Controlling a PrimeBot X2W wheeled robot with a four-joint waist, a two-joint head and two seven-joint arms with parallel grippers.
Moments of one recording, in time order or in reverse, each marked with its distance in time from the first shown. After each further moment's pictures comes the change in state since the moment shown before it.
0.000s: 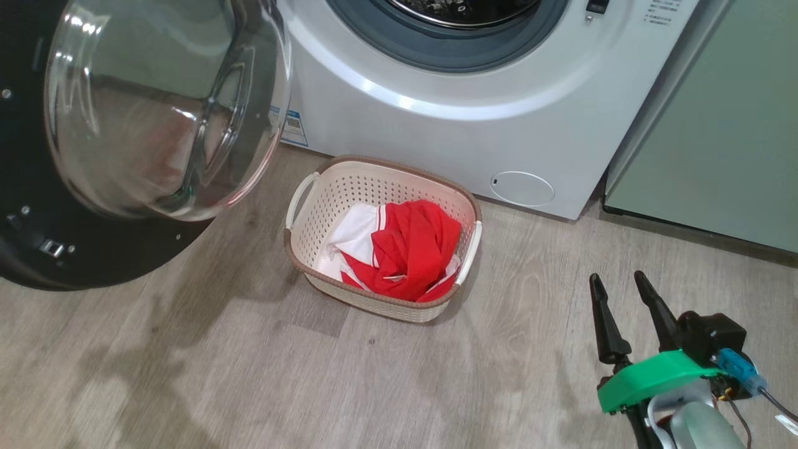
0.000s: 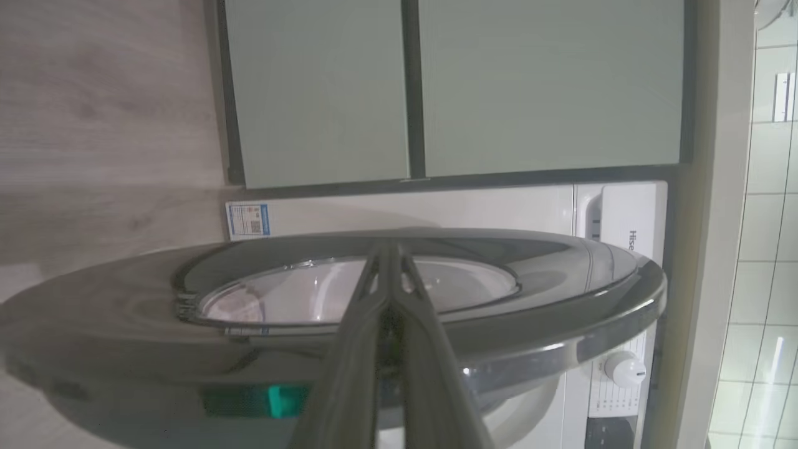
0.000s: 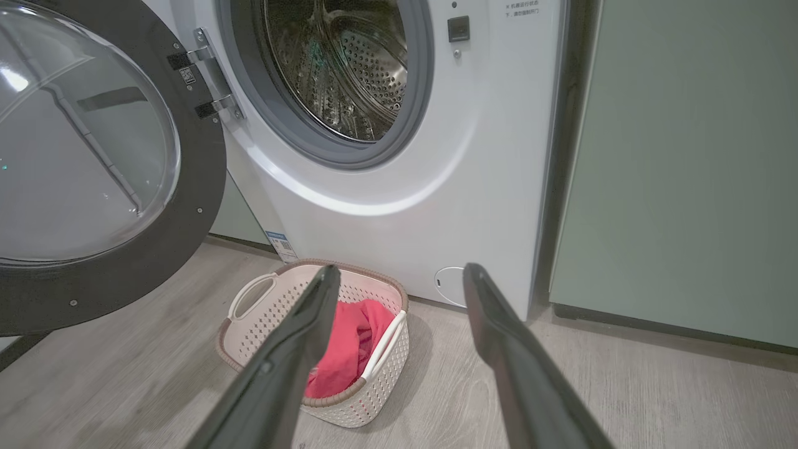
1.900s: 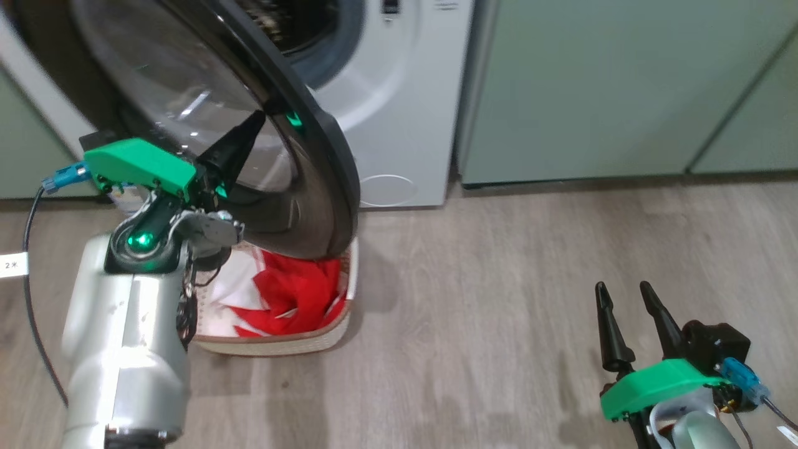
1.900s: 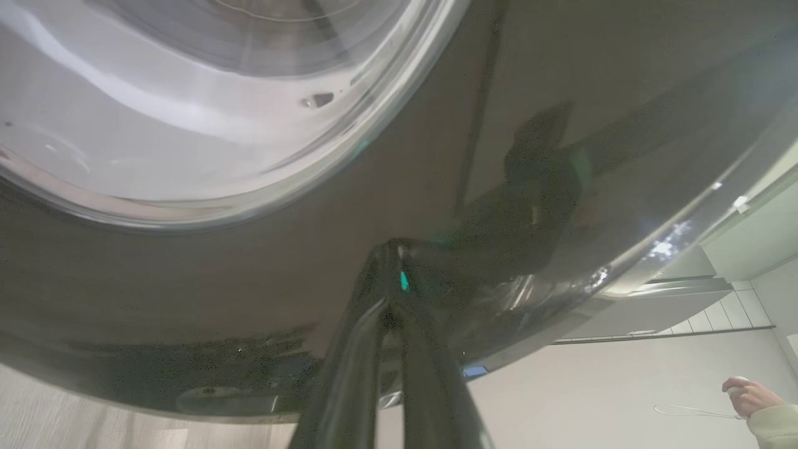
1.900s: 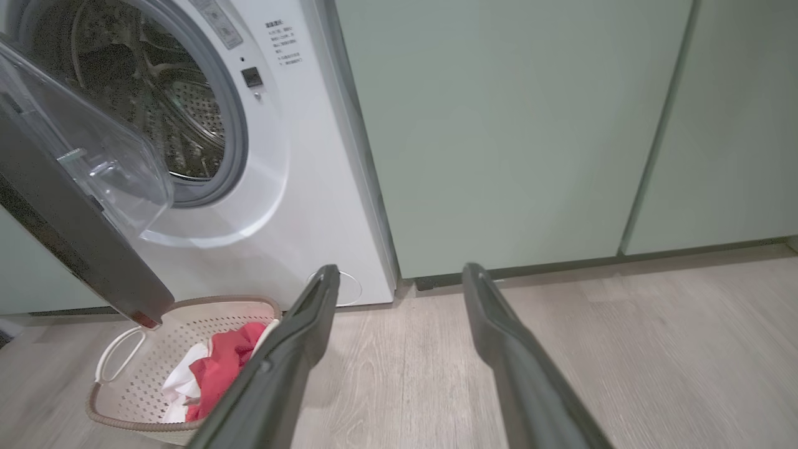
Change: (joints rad) left arm 0.099 -0.367 -0.548 -0.177 -0.245 -0.151 -0.121; right arm 0.020 0.018 -0.036 0.007 -0.007 0.000 0.000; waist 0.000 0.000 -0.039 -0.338
